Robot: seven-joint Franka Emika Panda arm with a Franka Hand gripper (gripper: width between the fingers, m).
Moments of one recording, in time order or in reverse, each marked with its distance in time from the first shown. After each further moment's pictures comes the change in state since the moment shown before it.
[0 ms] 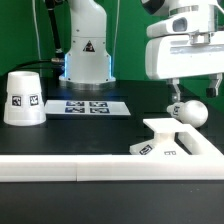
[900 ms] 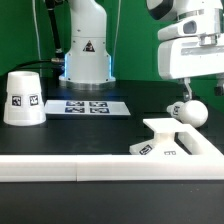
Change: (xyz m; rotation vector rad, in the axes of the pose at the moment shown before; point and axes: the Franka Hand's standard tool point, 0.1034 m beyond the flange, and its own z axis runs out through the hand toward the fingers) arm -0.022 -0.046 0.004 0.016 0.030 -0.065
